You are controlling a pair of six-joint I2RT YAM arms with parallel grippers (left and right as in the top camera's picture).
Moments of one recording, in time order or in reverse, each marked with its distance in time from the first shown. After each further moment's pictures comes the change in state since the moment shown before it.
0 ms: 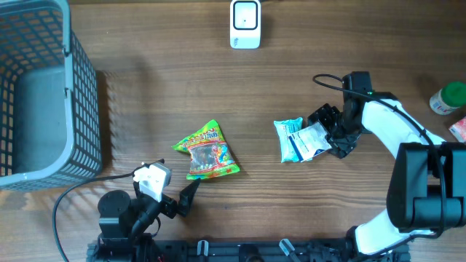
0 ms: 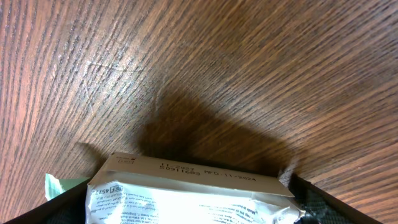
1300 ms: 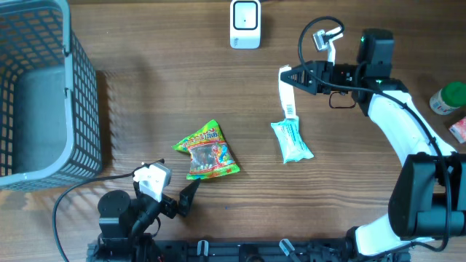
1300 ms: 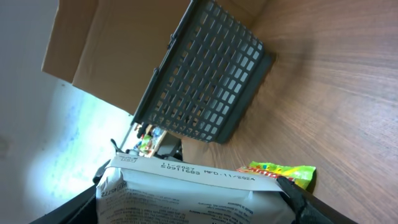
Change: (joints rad) left arm 0.000 0.000 0.000 0.000 0.000 0.000; right arm 0.000 -0.051 0.128 0.676 -1.209 -0.524
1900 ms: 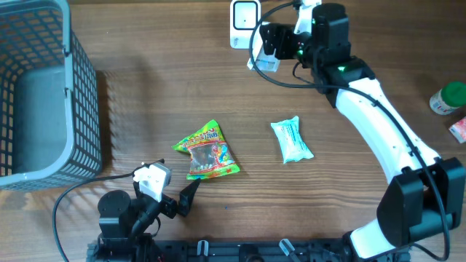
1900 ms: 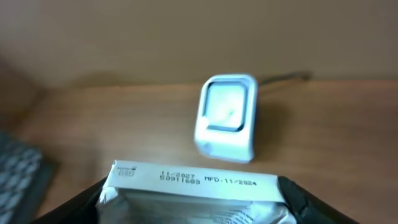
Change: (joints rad) left arm 0.000 0.000 0.000 0.000 0.000 0.000; right arm 0.288 -0.002 0.241 -0.059 1.289 -0.074
